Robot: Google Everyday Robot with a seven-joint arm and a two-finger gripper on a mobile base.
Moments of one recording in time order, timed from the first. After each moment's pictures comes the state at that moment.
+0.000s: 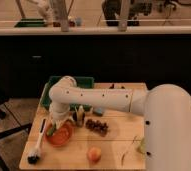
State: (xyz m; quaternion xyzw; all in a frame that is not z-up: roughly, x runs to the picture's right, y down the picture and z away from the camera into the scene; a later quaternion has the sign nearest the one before) arm -0.204 0.177 0.752 -0.29 -0.32 -0.35 0.83
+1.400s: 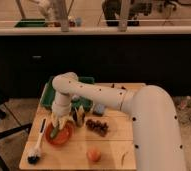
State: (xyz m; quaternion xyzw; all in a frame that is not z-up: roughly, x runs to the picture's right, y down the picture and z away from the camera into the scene) arm -0.194 0.186 0.763 -0.36 -0.40 -0.41 0.74
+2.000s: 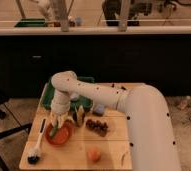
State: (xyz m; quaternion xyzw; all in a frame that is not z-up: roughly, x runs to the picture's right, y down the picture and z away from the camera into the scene) arm -0.202 0.182 0.767 -0.37 -0.41 -0.42 0.72
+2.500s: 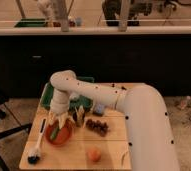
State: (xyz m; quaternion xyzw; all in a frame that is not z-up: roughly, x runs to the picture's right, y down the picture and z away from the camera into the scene) arm -0.203 0.179 0.765 -0.37 -0.41 -0.43 0.72
